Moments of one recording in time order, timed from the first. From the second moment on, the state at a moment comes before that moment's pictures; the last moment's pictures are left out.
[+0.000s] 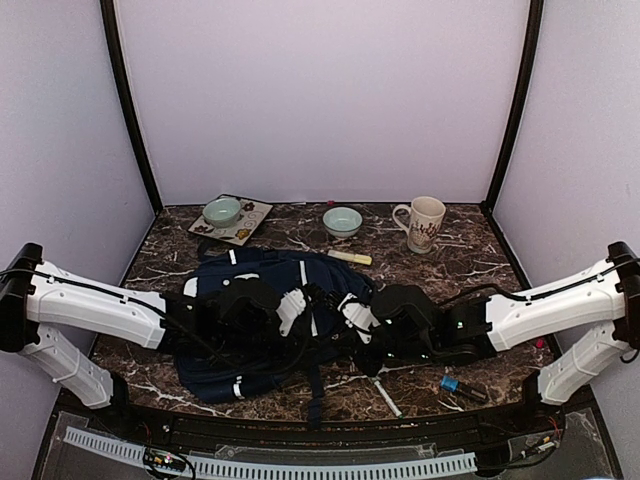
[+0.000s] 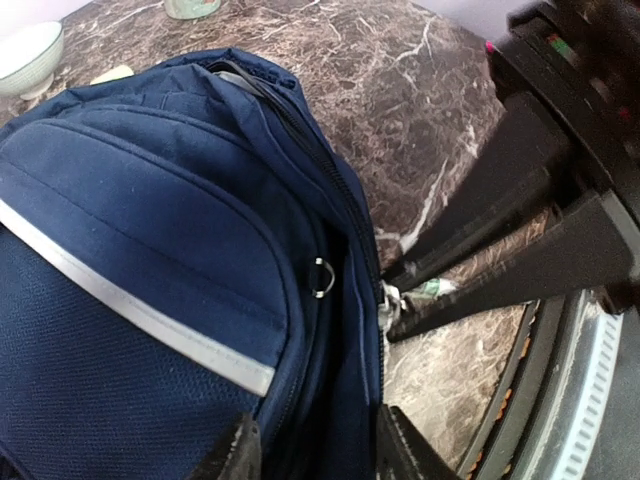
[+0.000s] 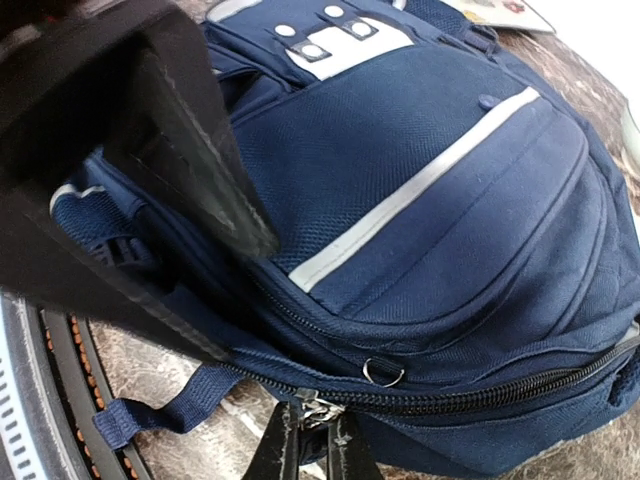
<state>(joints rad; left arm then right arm) -1.20 1.44 0.80 -0.05 -0.10 -0.27 1.26 1.43 0.78 -0.02 0.16 0.15</state>
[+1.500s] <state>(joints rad) -1.21 1.13 0.66 -0.26 -0.08 -0.38 1.17 1.26 0.68 -0.05 0.24 0.15</state>
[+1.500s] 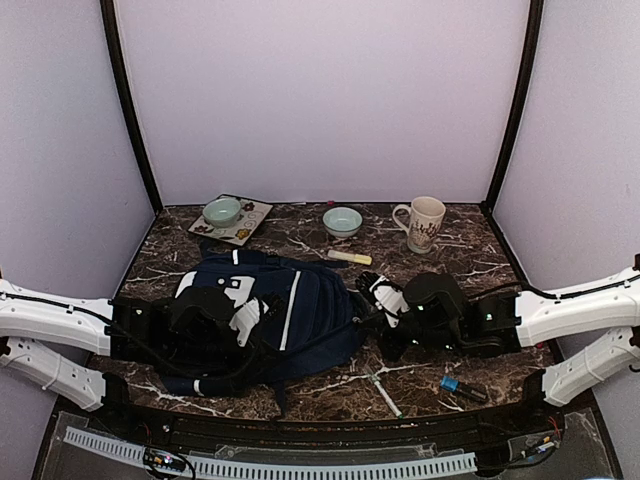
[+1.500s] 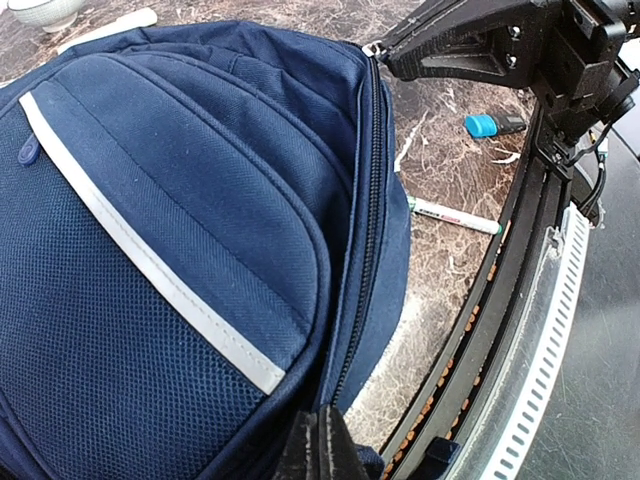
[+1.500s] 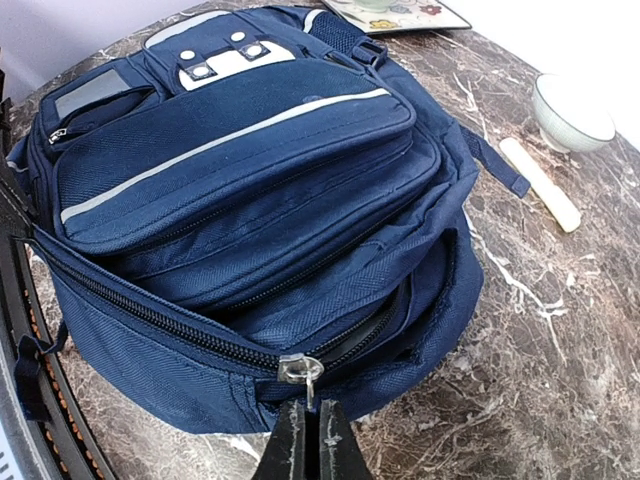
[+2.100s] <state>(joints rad) -1.23 1.16 0.66 -0.36 -0.10 -0.39 1.23 1.24 0.73 -0.19 0.00 0.14</state>
